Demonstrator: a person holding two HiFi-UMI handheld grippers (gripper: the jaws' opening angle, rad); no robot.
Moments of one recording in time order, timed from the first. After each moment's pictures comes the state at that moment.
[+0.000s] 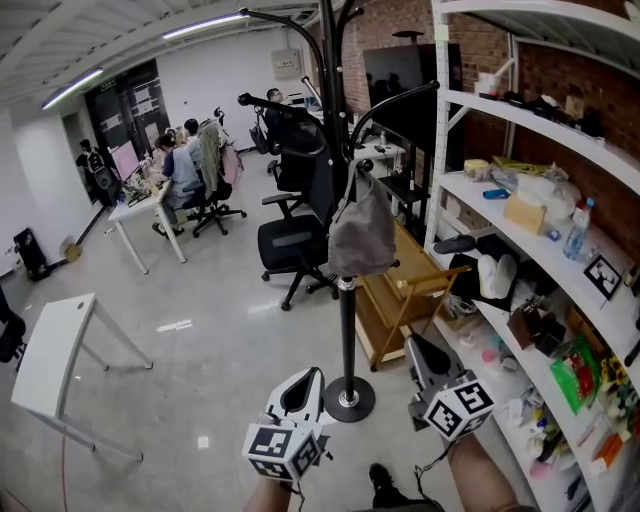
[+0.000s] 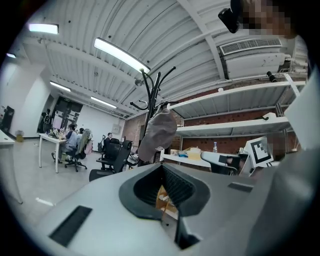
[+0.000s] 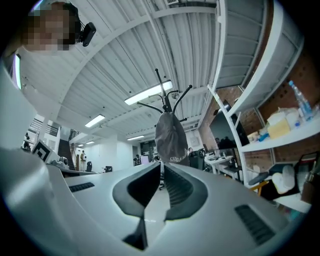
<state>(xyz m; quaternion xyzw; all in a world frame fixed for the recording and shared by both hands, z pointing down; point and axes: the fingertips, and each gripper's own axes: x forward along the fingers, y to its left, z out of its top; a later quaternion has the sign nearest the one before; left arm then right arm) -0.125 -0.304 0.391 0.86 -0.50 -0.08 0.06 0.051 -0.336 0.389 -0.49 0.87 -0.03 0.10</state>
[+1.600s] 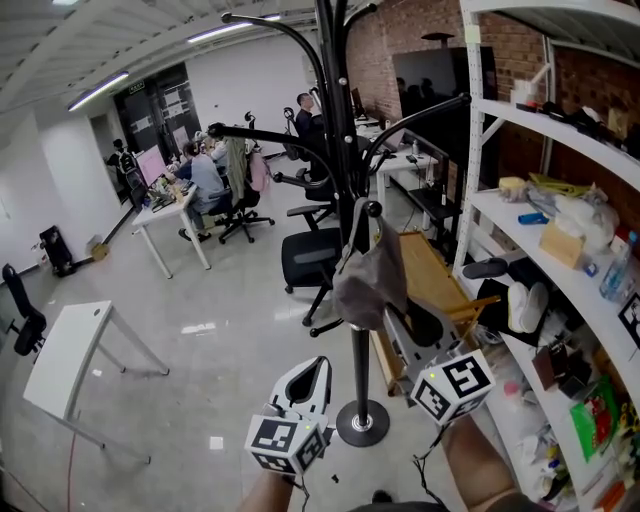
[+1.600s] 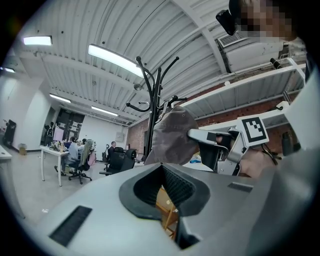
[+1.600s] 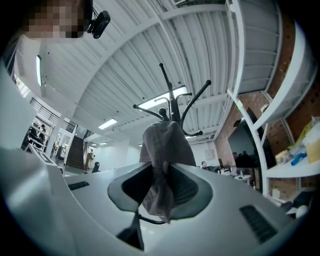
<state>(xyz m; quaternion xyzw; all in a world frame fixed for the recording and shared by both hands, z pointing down) -0.104 -0.417 0.346 0.84 -0.53 -0.08 0.01 0.016 -0.468 0.287 -0.42 0.90 0.06 0.11</state>
